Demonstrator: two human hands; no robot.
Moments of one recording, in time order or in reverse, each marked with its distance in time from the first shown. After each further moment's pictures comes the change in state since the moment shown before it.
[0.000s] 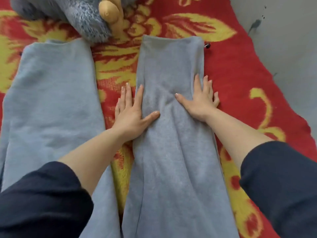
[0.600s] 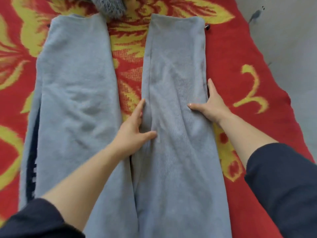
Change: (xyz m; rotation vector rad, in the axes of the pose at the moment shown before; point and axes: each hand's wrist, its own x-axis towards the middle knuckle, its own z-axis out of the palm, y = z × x) left_hand -0.161 -0.003 0.015 -0.593 -0.107 -0.026; right_hand -0.107 0.055 0.003 0.545 -0.065 0.003
